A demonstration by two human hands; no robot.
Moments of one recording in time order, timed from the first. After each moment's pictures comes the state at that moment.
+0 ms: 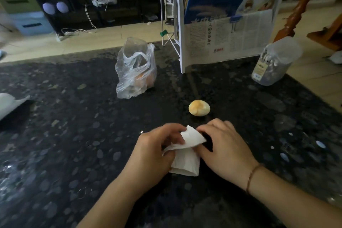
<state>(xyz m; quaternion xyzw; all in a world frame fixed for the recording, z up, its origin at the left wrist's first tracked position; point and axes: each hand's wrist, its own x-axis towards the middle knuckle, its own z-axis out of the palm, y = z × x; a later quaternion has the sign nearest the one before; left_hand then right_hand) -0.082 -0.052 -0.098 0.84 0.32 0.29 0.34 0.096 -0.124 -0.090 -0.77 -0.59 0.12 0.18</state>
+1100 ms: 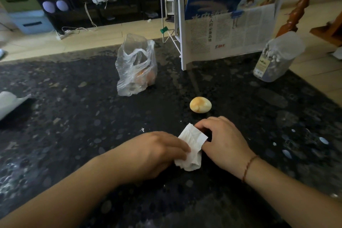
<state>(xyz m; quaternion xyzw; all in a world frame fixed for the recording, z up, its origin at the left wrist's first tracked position) -0.094 -0.021 -0.083 0.98 0.02 0.06 0.17 0.097 -0.114 -0.090 -0.76 -0.59 0.15 0.22</state>
